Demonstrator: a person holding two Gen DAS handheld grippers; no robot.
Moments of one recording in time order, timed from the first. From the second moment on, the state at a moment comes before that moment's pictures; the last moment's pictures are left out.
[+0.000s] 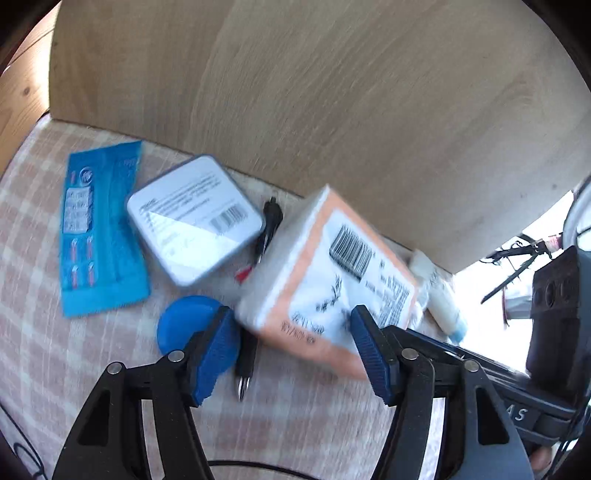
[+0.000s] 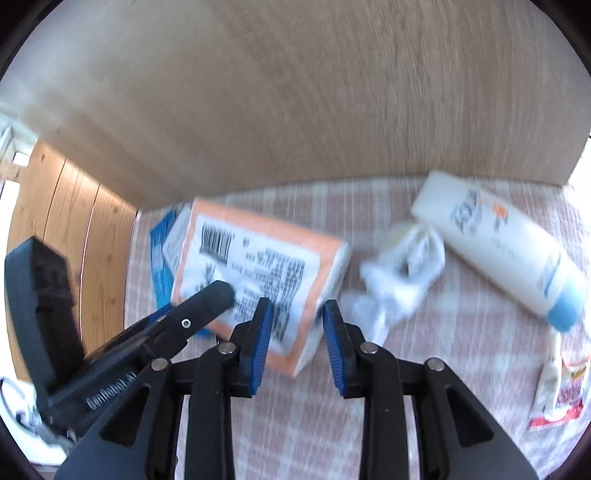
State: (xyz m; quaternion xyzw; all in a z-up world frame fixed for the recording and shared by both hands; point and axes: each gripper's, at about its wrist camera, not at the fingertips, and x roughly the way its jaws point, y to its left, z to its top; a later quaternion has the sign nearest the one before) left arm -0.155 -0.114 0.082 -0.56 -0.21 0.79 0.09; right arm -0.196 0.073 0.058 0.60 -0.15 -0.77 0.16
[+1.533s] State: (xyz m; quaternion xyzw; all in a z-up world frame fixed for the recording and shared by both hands) left arm 0.014 -0.153 0.152 -0.55 -0.18 0.80 0.15; right arm -0.098 0.092 0.047 0.58 -0.12 -0.79 0.15
